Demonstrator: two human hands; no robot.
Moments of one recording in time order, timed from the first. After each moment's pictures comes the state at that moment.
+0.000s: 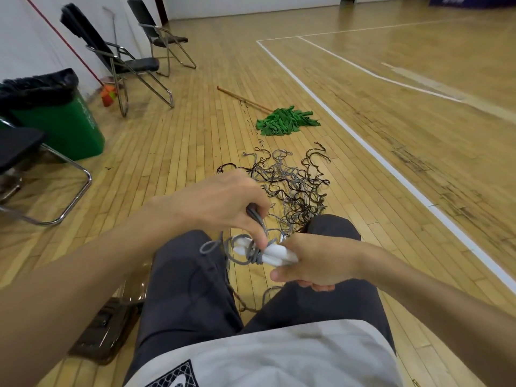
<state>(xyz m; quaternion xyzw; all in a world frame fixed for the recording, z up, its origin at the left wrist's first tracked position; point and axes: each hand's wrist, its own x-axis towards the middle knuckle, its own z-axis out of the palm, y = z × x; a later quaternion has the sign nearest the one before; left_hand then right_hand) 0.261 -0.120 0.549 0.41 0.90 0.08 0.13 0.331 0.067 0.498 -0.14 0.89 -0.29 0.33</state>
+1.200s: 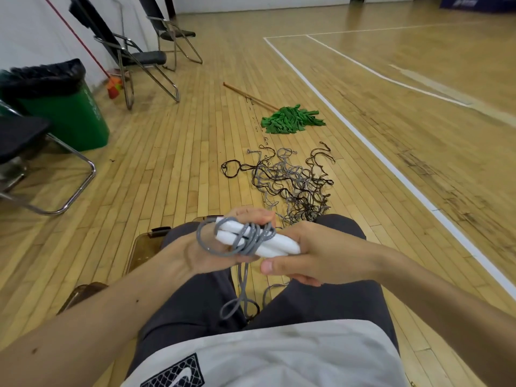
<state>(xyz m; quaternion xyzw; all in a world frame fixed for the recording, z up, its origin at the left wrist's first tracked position) 0.270 -0.148 0.455 0.15 0.50 0.74 0.42 0.340 0.059 0.512 -0.26 0.84 -0.40 0.25</state>
